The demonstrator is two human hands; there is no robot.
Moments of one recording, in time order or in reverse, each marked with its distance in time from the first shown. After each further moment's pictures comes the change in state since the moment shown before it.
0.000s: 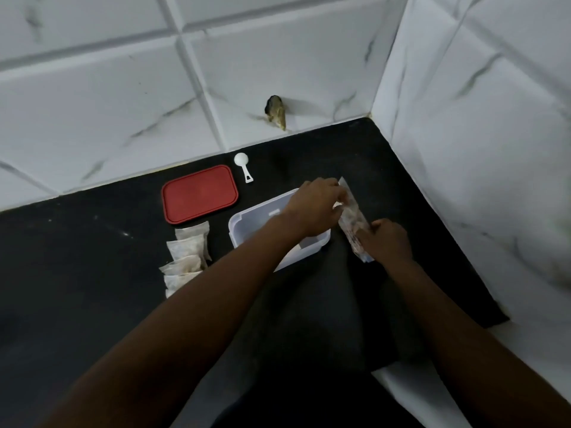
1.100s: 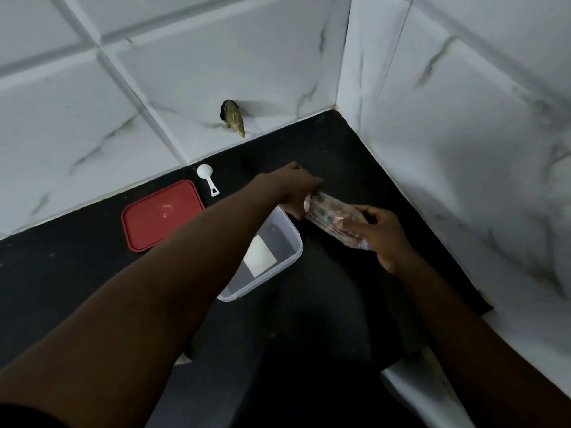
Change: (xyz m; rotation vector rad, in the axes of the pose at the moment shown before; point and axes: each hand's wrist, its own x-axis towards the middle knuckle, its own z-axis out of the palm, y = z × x) left_hand 0.102 -0.025 0.000 0.406 -0.555 0.202; right_hand 0.006 0.003 -0.037 0.833 -0.135 0.018
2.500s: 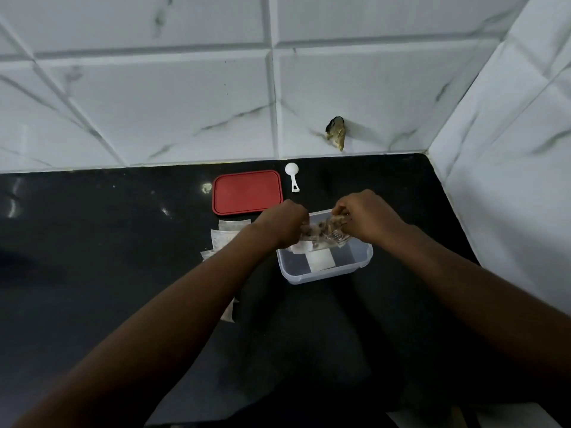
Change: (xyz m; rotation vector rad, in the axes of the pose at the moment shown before) left_hand -0.186 -0.006 0.077 -0.429 0.300 -0.570; right_hand -0.002 -0.089 0.137 -1.288 -0.446 -0.723
